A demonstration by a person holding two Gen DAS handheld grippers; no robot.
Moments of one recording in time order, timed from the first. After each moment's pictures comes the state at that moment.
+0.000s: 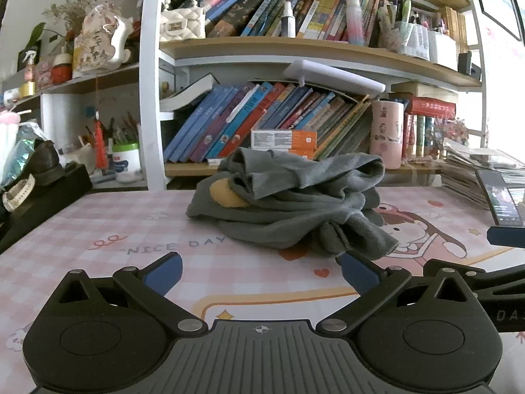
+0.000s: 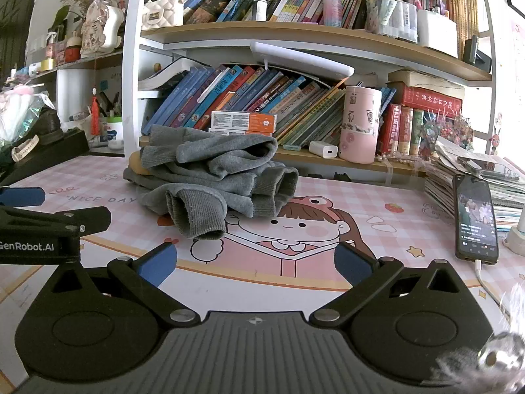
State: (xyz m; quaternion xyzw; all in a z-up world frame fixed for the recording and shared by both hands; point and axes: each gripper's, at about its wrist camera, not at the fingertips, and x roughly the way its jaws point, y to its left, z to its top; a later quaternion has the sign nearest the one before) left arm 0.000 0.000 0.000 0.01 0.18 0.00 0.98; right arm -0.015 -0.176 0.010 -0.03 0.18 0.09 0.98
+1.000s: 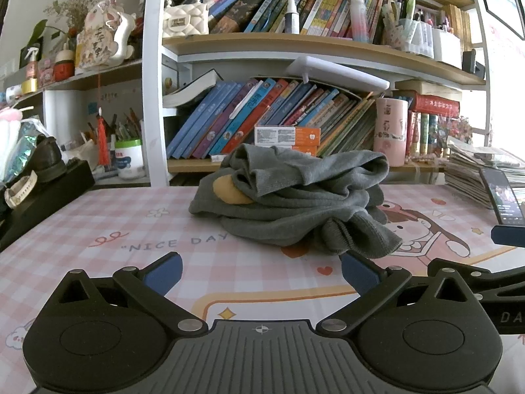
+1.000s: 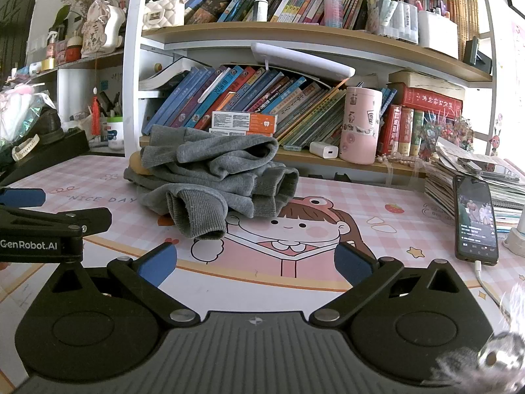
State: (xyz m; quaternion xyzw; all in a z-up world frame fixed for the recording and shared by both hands) left arm 0.000 0.002 -0.003 0.01 0.18 0.01 0.98; right arm -0.015 -0.175 0.011 -0.04 0.18 0.09 0.98
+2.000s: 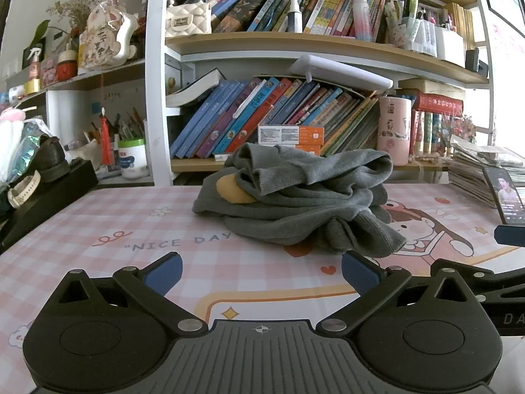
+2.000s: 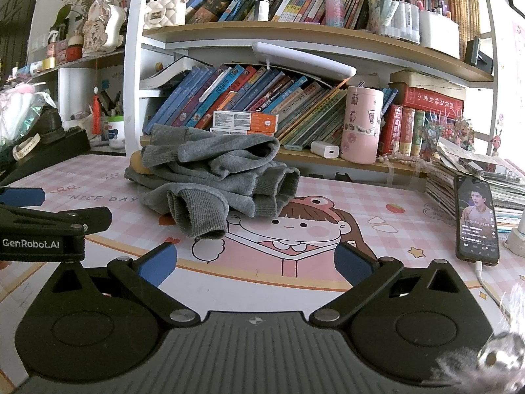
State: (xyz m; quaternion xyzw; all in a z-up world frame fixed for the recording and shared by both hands) left arm 0.001 0.000 -0.003 0.01 0.18 0.01 0.98; right arm -0.015 -0.175 0.010 -0.04 0.18 0.09 0.98
